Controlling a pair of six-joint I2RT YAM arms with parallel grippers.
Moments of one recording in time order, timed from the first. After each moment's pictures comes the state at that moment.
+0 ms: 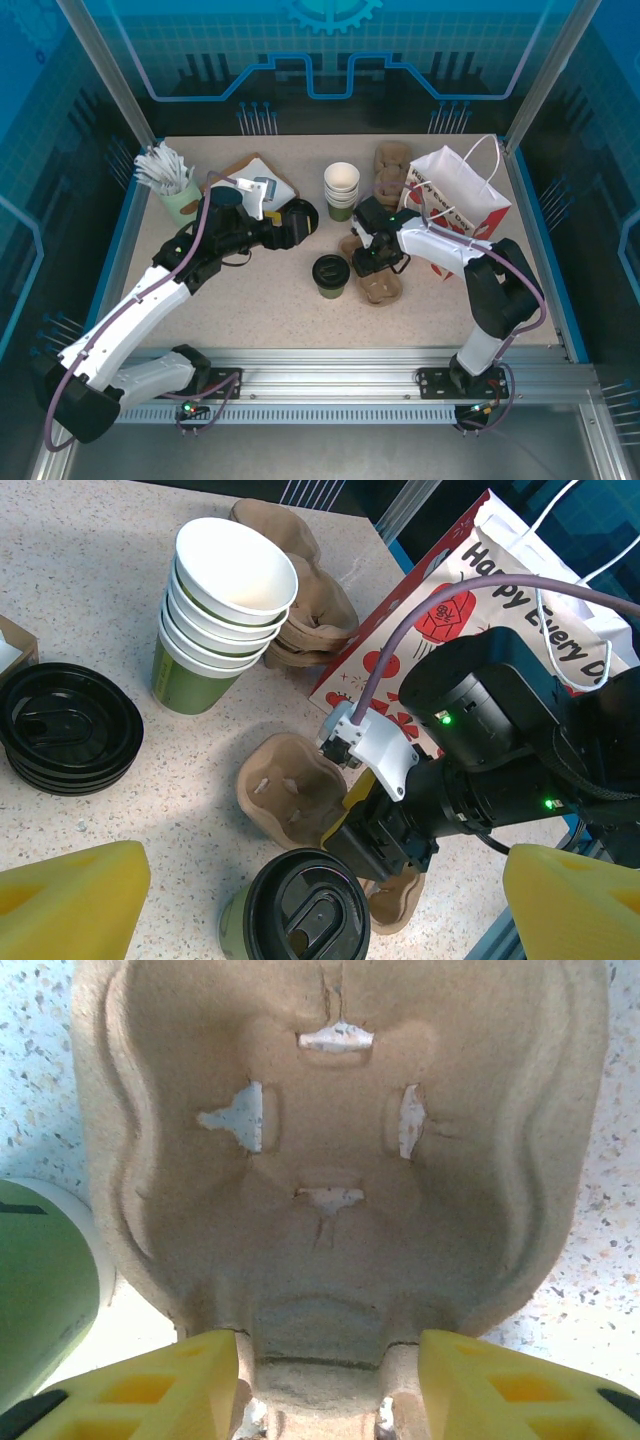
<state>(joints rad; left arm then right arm) -0.49 1.06 1.00 -0.40 0.26 -0.47 0.58 1.70 1.14 -0.78 -0.02 0.18</state>
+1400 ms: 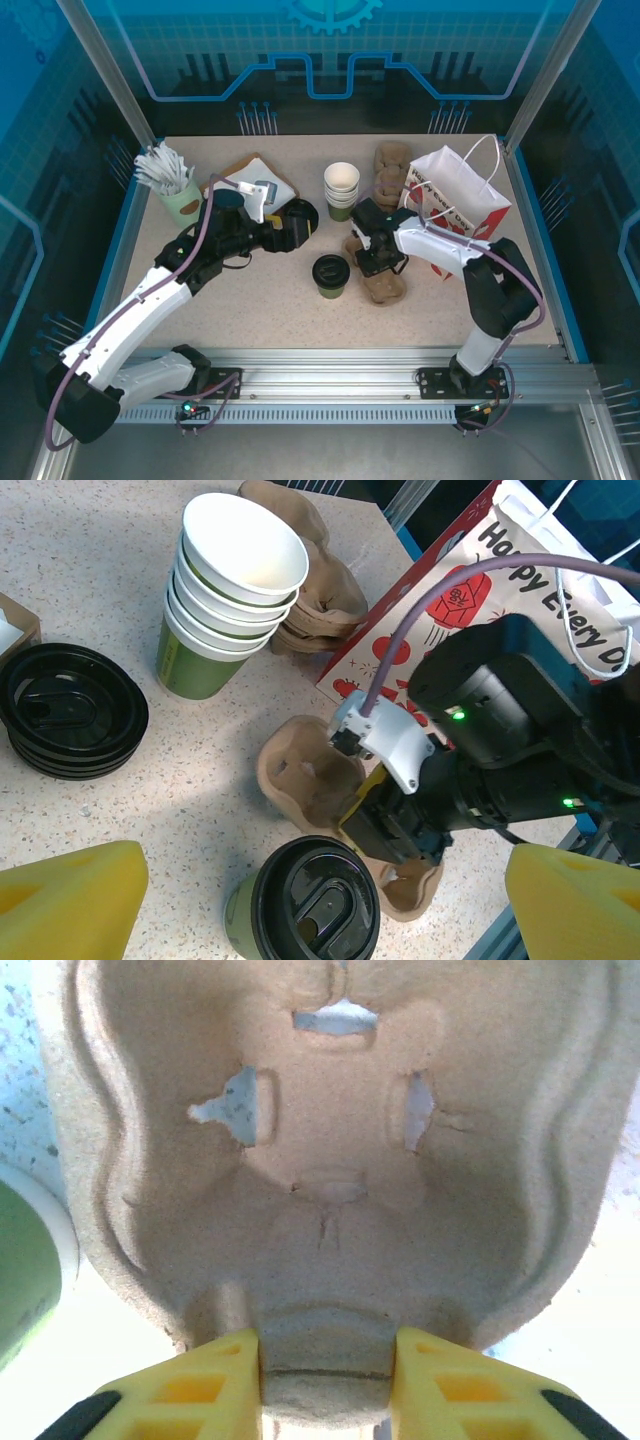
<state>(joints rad) -0.49 1.06 0.97 -0.40 0.26 -0.47 0.60 1.69 1.16 -0.86 0.05 0.19</state>
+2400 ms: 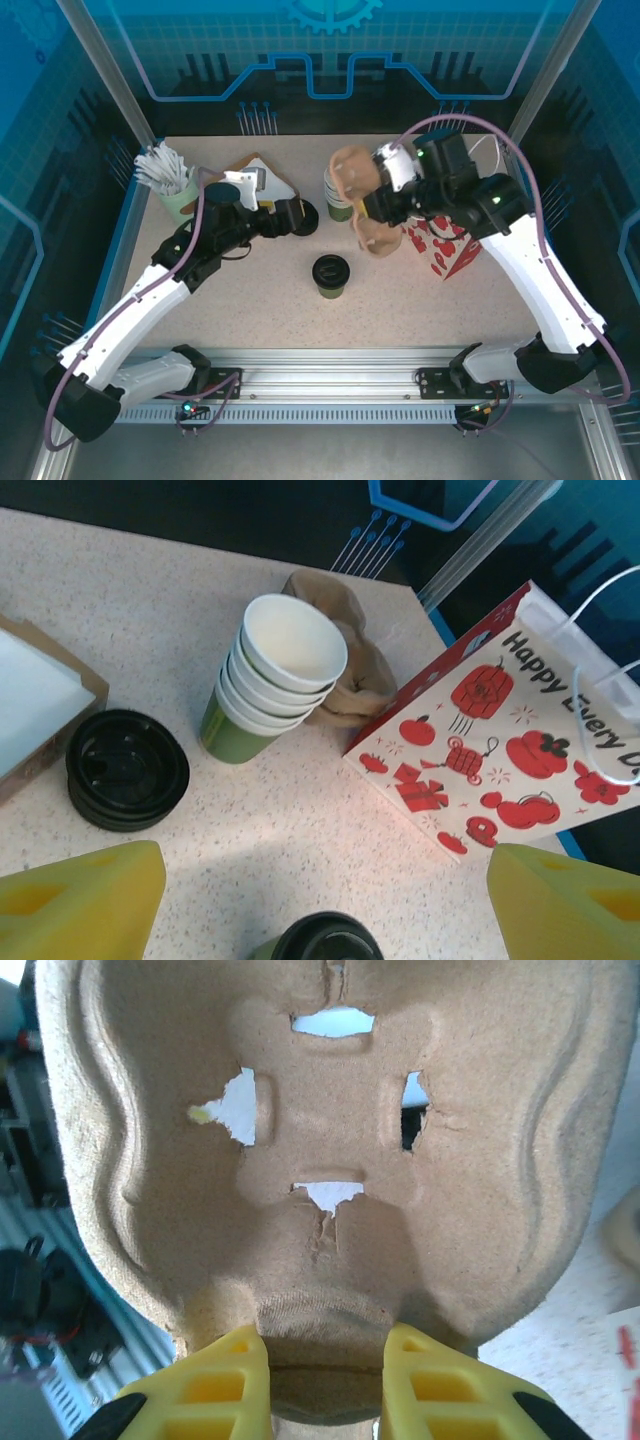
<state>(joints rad) -0.49 1.07 1.03 -0.35 0.11 -0.55 0.55 1.34 1.77 -1.13 -0.26 0.08</state>
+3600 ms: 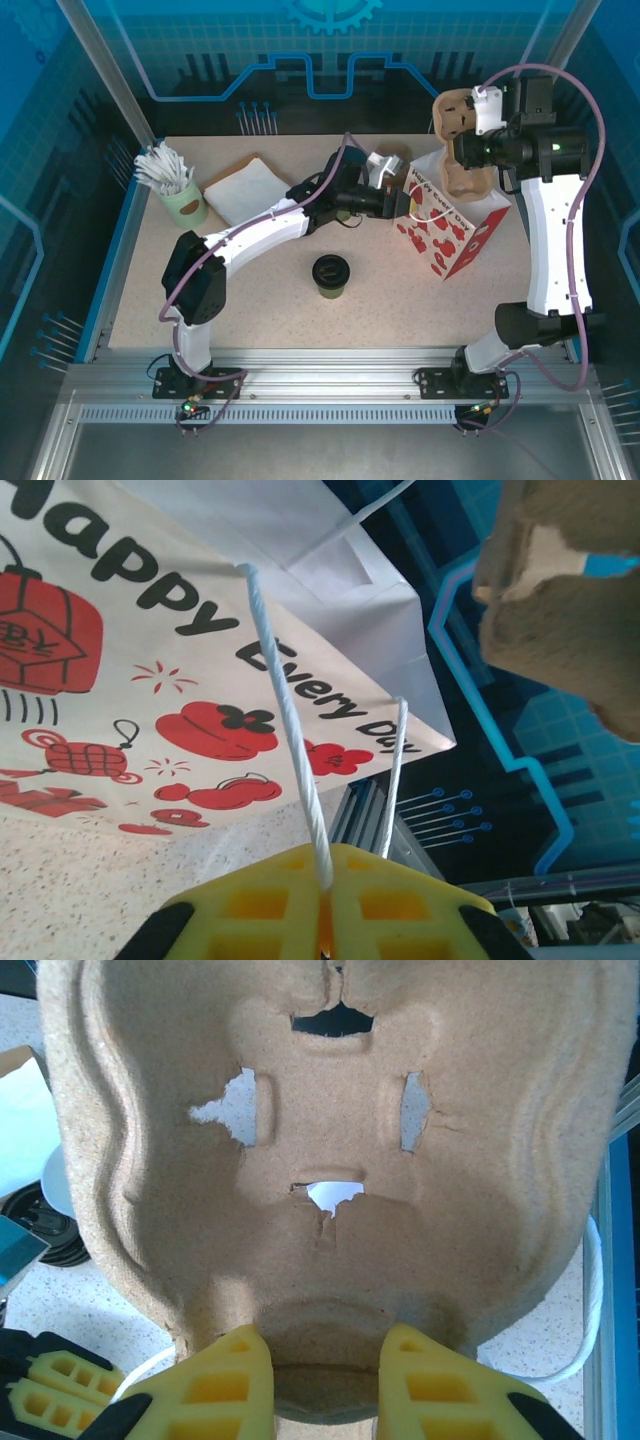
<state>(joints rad) -0.74 1.93 1.67 -0.11 0.64 -0.72 0.06 1.56 2.16 -1.36 -0.07 -0.11</state>
